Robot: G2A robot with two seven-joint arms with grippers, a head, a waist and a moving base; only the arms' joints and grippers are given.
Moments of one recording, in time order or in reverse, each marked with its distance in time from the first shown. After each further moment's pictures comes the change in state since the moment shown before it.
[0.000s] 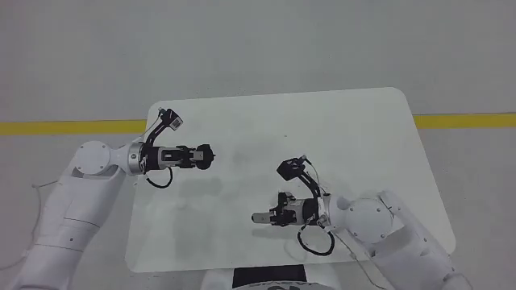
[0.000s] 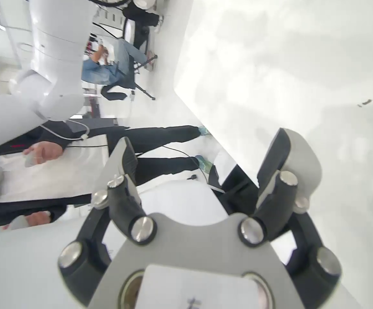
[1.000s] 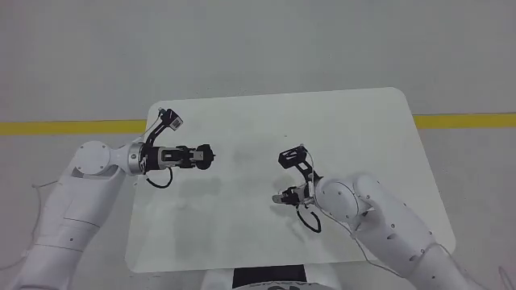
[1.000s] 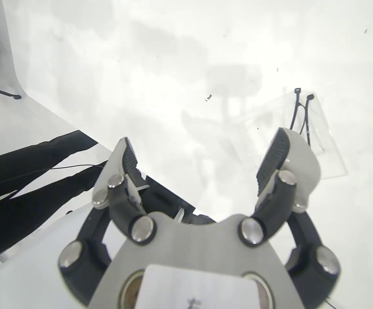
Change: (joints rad) left arm 0.000 0.000 0.000 0.000 0.000 0.000 0.000; right arm 0.196 -0.026 -0.139 0.167 -0.387 0.179 0.159
